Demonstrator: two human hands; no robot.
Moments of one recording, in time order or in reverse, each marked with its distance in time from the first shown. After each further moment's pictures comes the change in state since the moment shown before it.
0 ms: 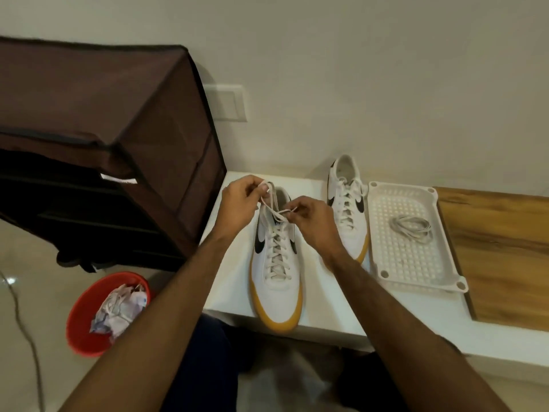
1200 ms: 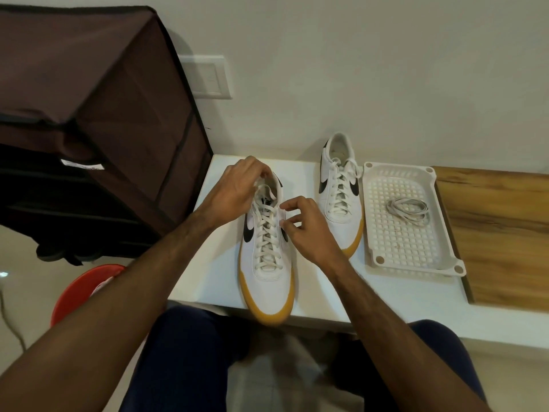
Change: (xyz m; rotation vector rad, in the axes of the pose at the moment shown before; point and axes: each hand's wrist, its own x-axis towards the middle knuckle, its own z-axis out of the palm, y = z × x) left_hand 0.020 -0.030 0.007 0.538 -0.278 0.630; right_hand -0.038 0.014 -0.001 -0.057 -0.111 0.078
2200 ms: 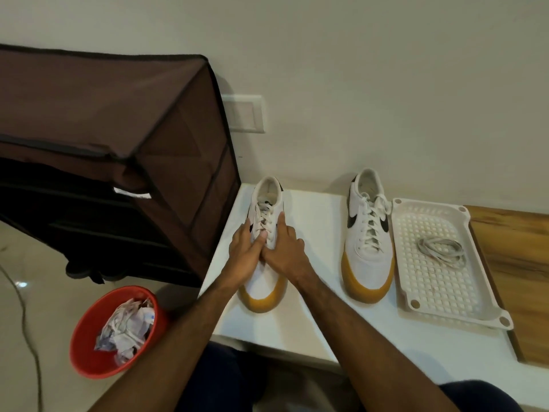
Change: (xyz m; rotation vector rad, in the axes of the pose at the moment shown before) left_hand -0.077 -0.003 0.035 -0.679 0.055 -0.971; right_hand 0.056 -0.014 0.097 -0.250 -0.155 0.138
